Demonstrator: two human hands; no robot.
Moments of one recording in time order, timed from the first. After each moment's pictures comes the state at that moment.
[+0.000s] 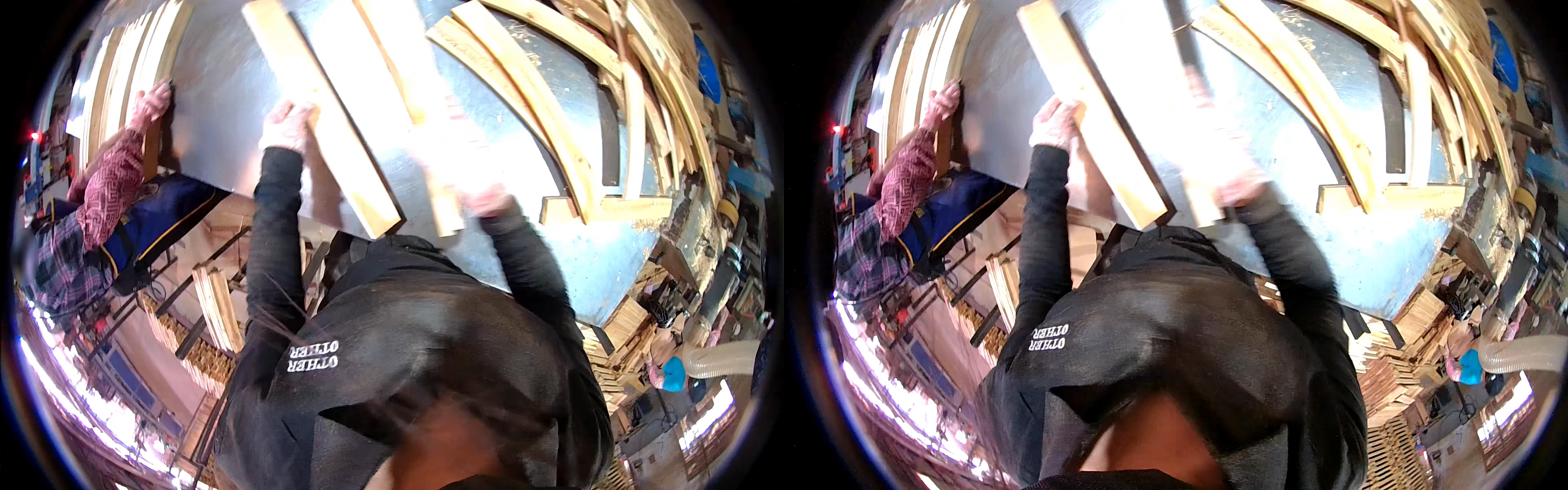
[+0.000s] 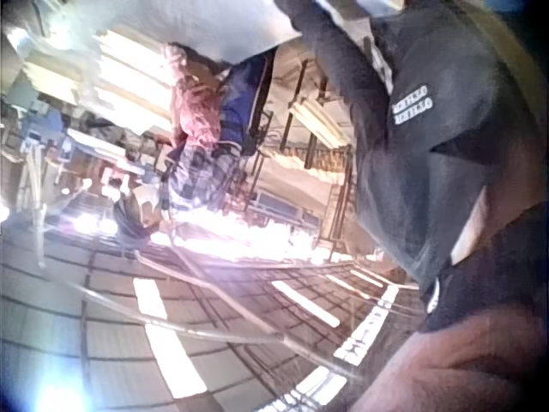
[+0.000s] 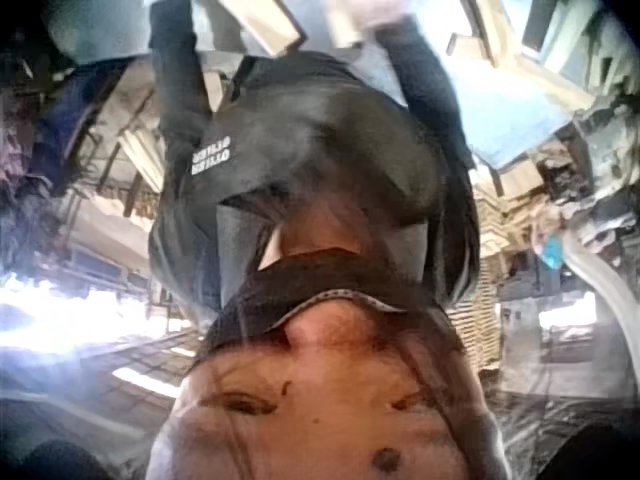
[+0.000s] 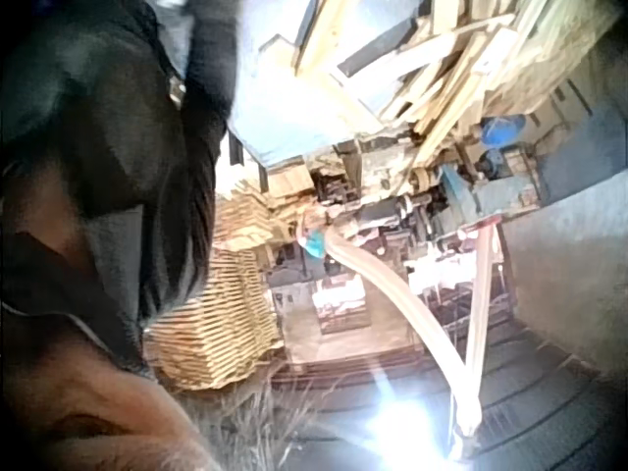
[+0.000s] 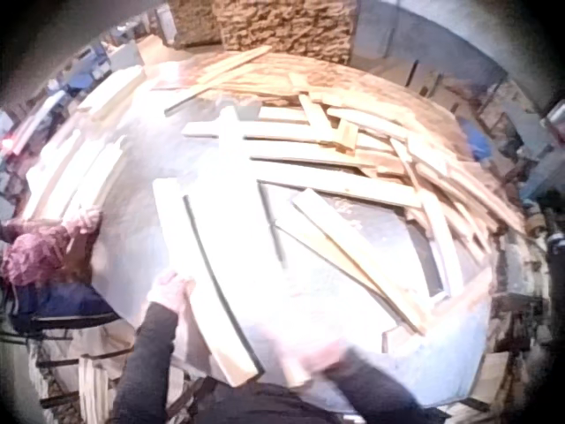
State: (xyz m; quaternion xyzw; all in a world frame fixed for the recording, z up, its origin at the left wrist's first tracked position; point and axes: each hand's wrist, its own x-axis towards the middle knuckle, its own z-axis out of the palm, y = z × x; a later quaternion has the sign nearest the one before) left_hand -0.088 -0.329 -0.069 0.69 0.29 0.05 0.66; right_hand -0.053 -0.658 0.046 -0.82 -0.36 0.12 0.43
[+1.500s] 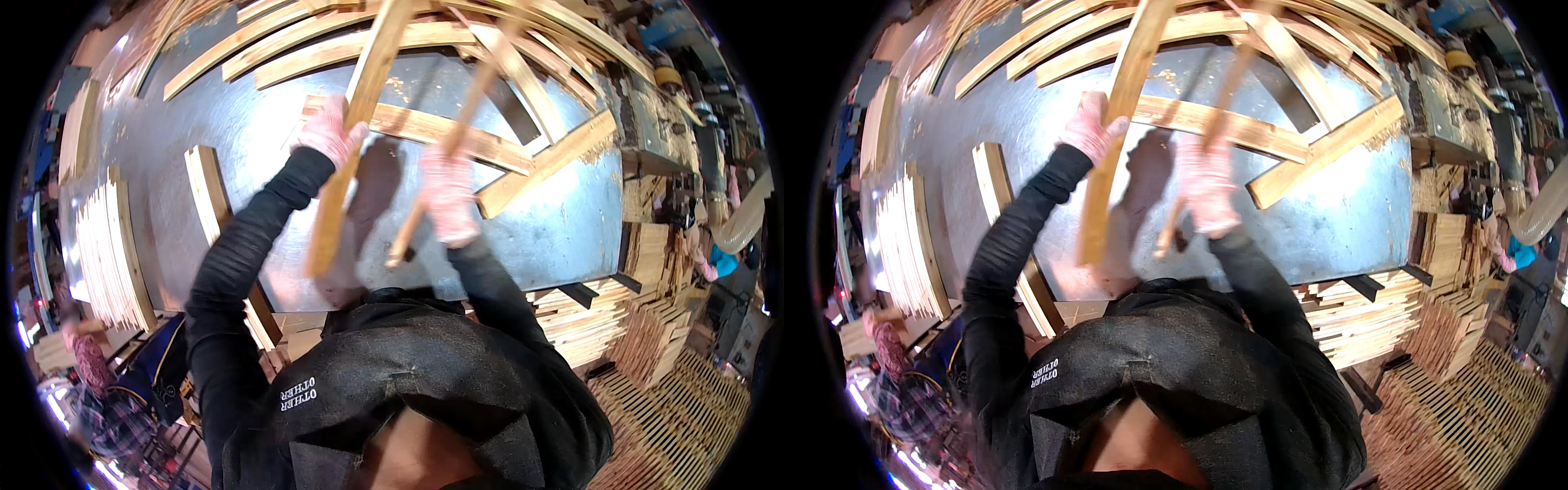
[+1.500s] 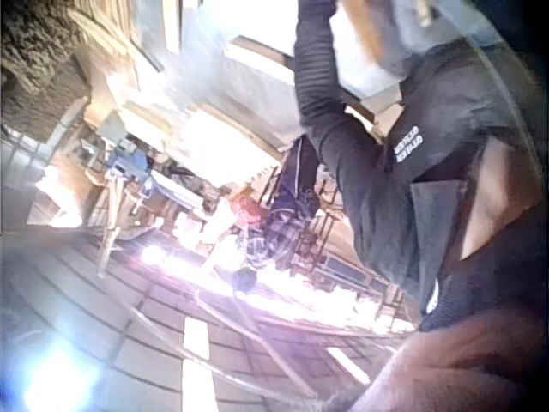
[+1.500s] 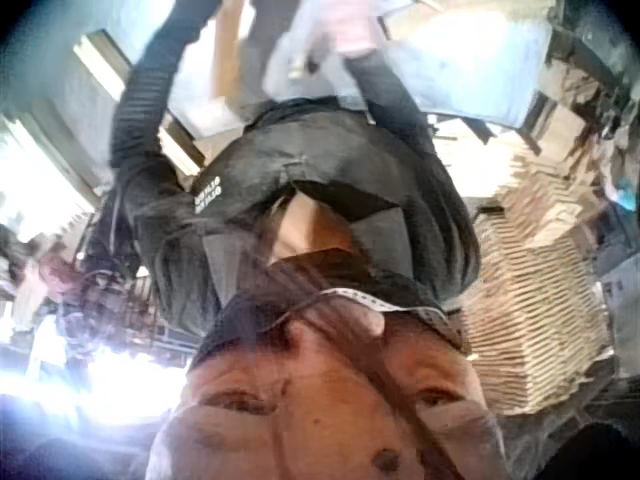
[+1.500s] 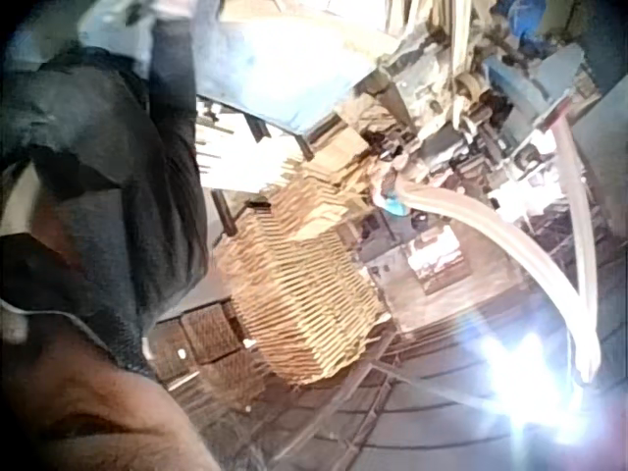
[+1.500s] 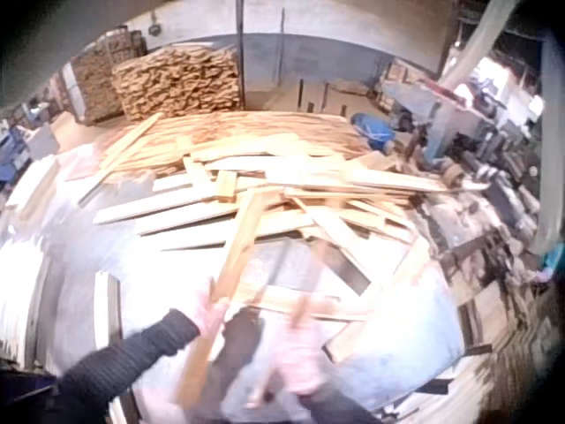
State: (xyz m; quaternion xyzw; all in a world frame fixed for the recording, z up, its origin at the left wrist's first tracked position) left_hand 0.060 -0.566 0.039 0.94 -0.14 -0.15 0.26; right_hand -0.075 -0.737 0.008 -0.68 0.17 -0.18 0.69
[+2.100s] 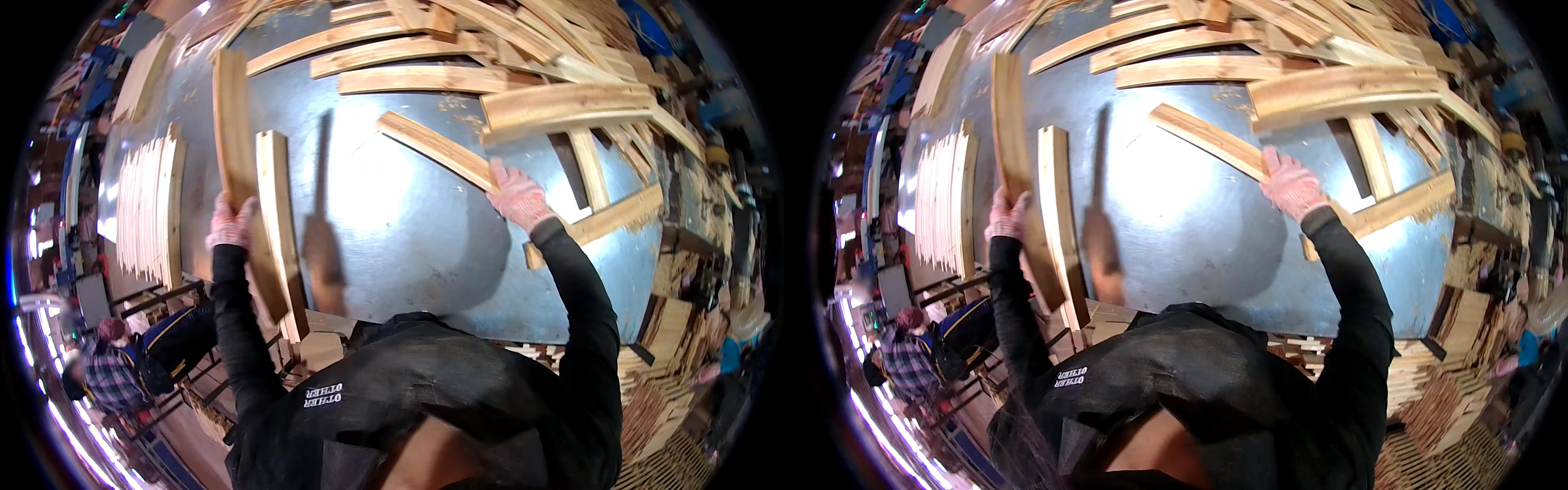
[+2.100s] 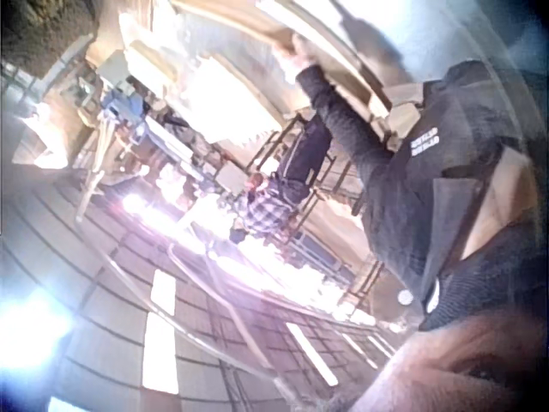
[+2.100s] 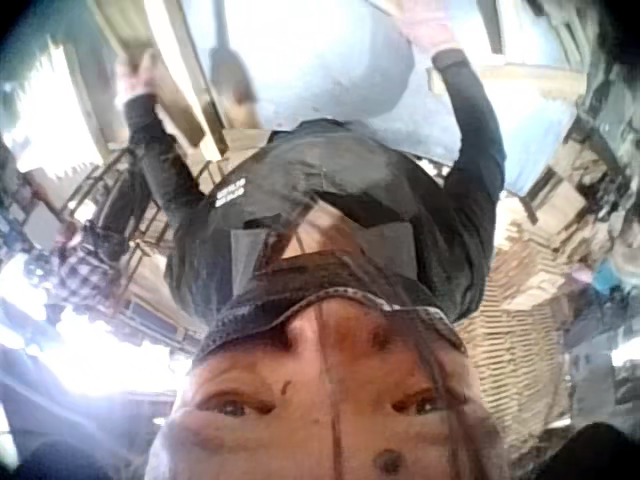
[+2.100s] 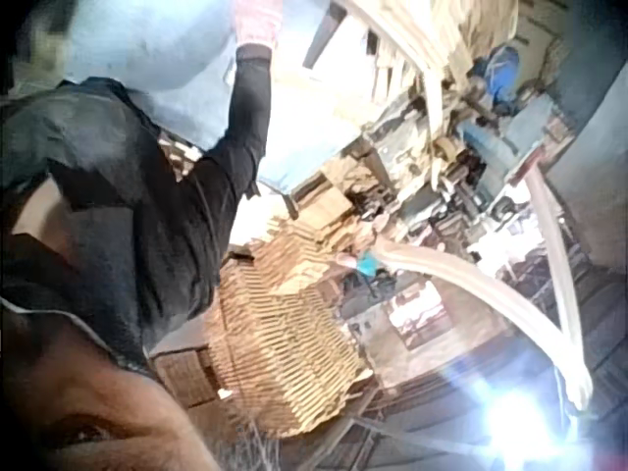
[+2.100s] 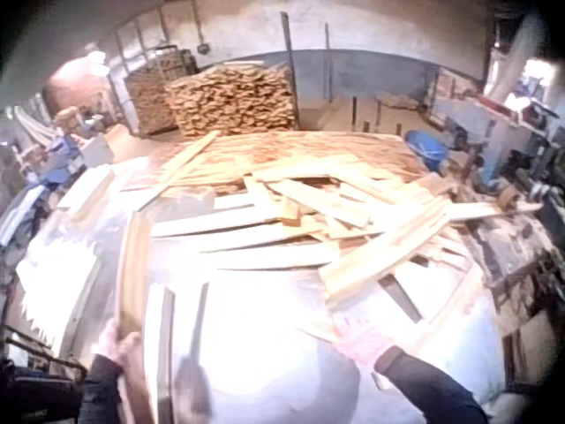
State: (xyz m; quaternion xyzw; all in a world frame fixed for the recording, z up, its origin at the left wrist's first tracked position) left_hand -0.039 -0.245 0.040 0.95 0.19 0.05 0.23; right_hand 0.007 -0.807 -0.004 -0.97 -0.10 0.21 0.05
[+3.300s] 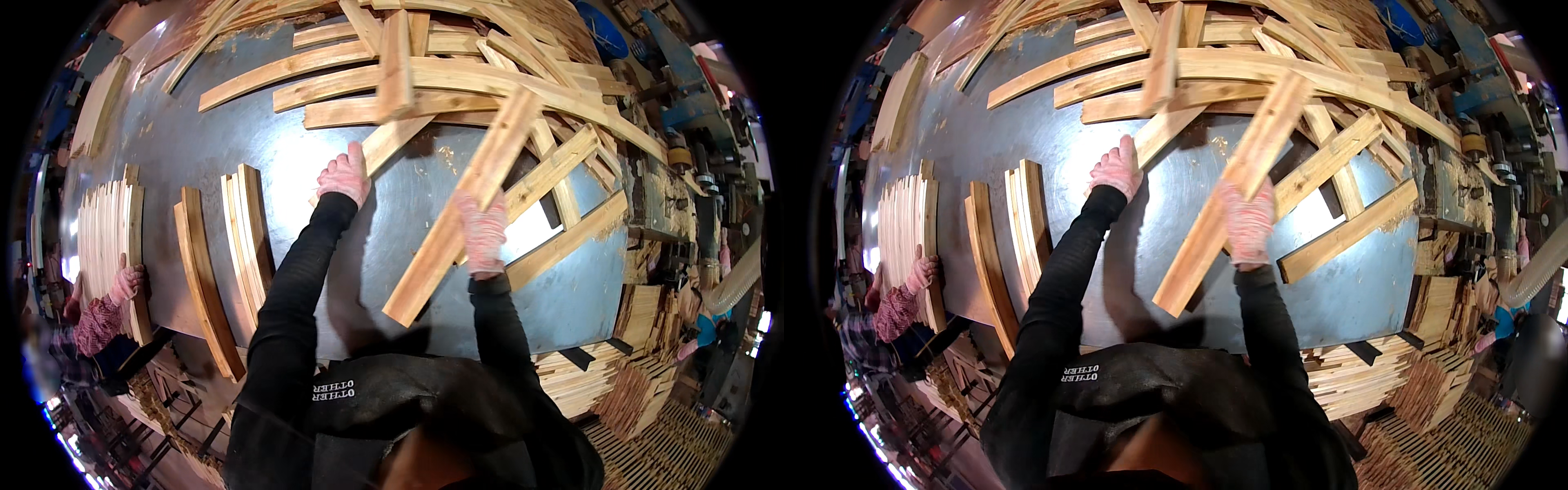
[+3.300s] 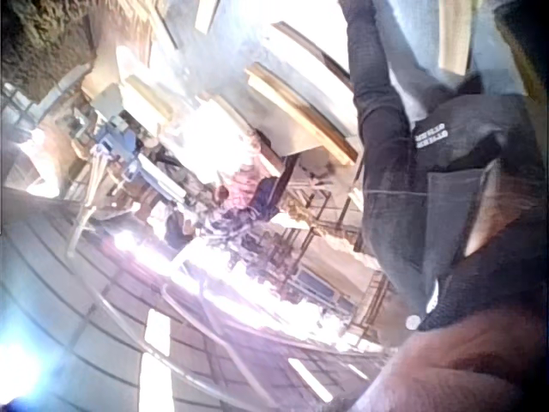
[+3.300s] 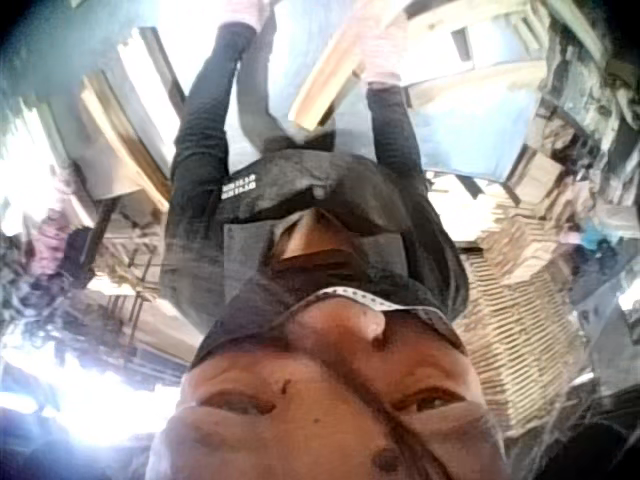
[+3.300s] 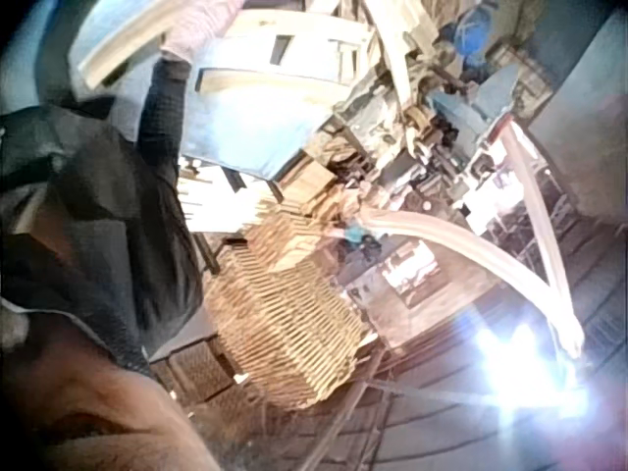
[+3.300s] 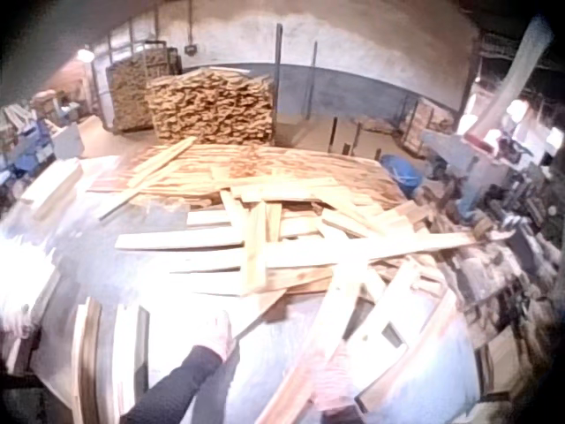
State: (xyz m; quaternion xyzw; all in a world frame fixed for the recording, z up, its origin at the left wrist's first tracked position) left_hand 0.108 -0.493 -0.035 0.98 -0.06 -0.15 0.12; right_hand 0.009 -0.725 0.025 -0.69 0.26 -0.07 0.67
